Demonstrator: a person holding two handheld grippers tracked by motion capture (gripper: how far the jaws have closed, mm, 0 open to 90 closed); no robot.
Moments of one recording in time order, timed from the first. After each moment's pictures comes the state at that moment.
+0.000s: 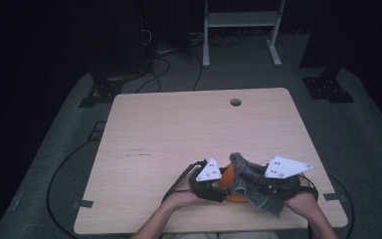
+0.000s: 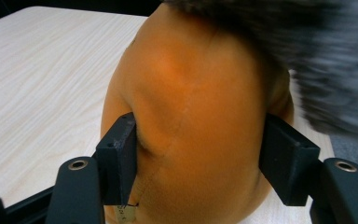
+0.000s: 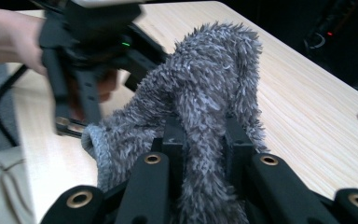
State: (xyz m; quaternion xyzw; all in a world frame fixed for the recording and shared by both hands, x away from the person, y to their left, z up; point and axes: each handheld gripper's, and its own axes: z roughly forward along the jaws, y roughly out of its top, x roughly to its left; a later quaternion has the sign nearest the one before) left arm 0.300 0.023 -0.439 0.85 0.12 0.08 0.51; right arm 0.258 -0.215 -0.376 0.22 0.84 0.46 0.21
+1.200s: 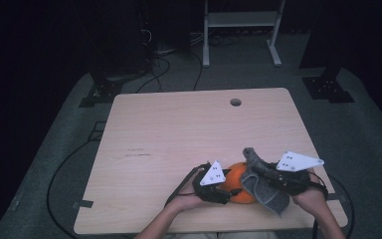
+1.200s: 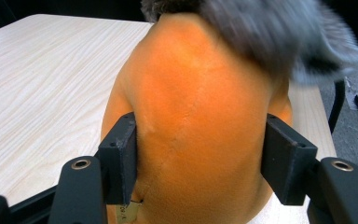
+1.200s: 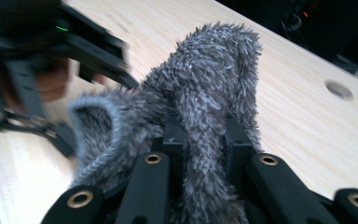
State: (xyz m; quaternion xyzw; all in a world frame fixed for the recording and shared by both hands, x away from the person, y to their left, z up) left arm 0.293 0.011 -0.443 0.84 0.12 0.10 0.52; right arm 0.270 -0.248 -0.387 0.27 0.82 0.45 0.22
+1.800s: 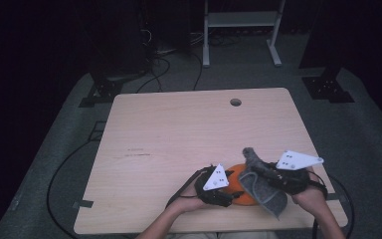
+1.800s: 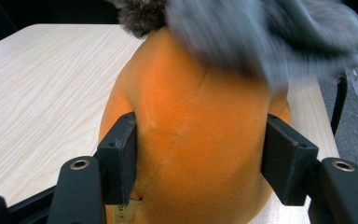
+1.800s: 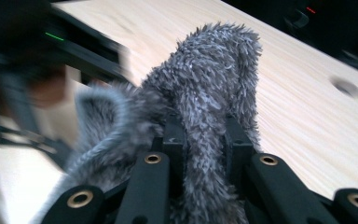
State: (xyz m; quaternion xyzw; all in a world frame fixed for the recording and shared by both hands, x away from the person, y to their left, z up) left arm 0.286 0.005 -0.443 0.84 0.10 0.12 0.51; right arm 0.273 -0.249 -0.387 0.28 0.82 0.45 0.21
